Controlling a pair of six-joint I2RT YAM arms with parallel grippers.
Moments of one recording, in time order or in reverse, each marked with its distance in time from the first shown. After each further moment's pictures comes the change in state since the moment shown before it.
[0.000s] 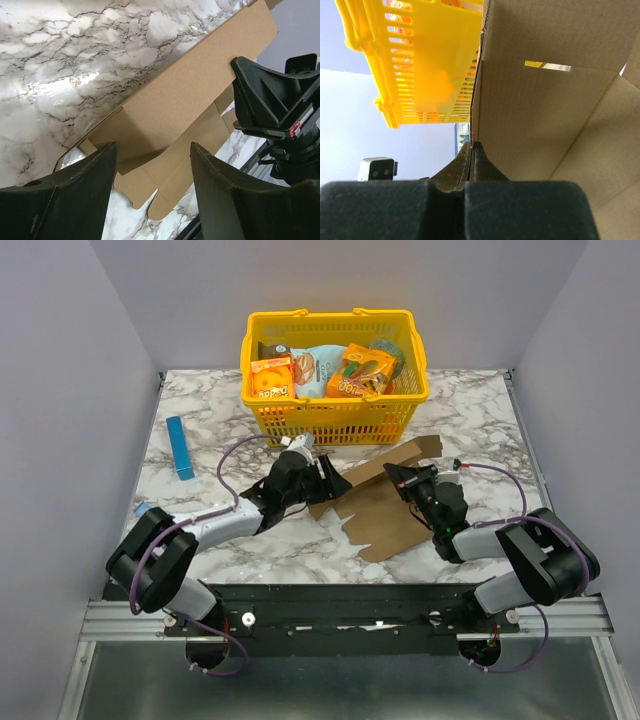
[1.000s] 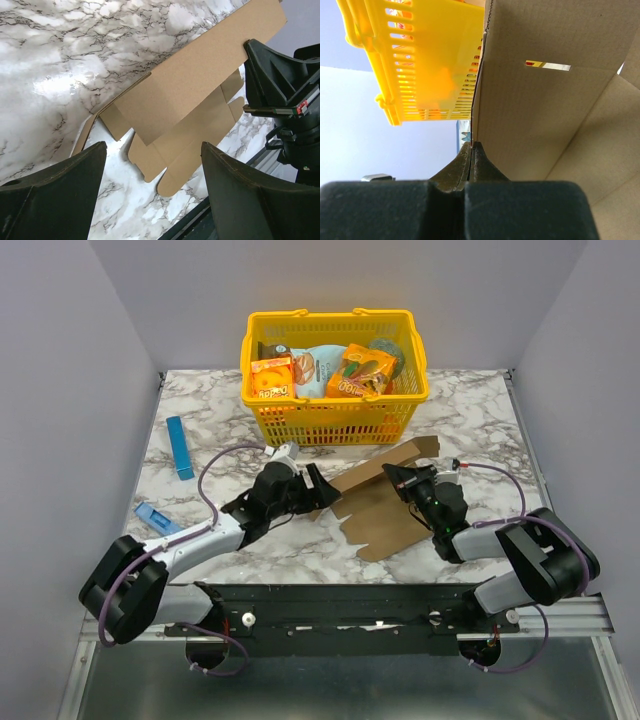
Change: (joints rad) left arm 0.002 -0.181 -0.103 -0.108 -0.055 0.007; right arm 0.000 0.001 0.000 0.002 -0.006 0.007
